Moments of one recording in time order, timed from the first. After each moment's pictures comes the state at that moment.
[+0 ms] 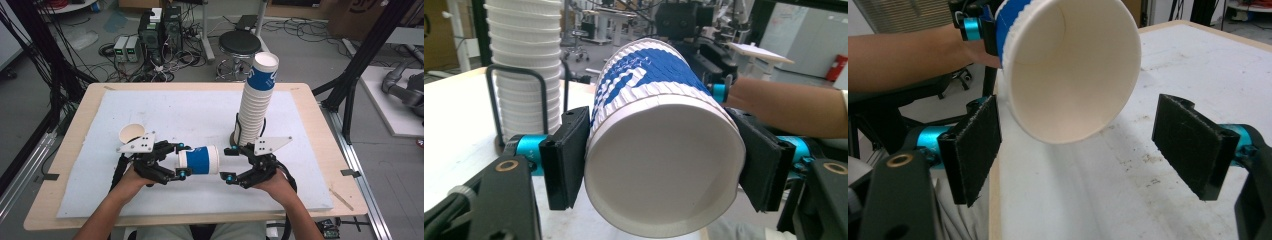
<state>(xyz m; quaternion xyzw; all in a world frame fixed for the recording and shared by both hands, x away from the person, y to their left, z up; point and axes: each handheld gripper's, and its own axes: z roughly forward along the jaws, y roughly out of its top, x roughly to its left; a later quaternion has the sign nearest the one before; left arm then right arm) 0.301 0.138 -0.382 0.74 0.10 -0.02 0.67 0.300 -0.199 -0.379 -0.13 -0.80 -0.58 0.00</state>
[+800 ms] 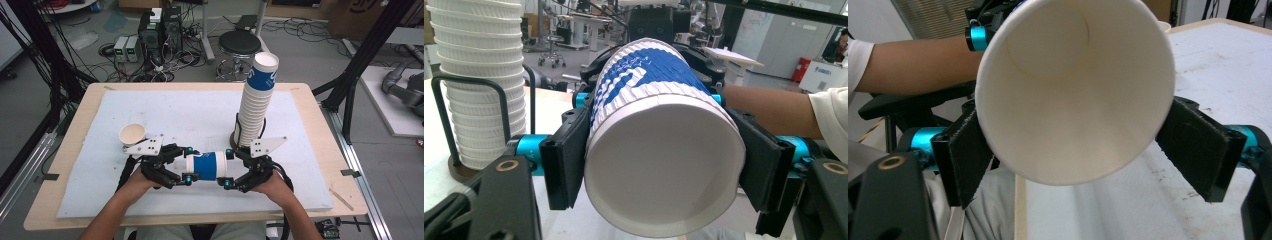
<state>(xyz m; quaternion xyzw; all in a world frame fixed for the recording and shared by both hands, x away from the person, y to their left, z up) 0.299 0.121 -0.384 0.73 0.07 -0.05 0.68 0.298 -0.189 -0.381 -0.11 -0.80 -0.59 0.05</state>
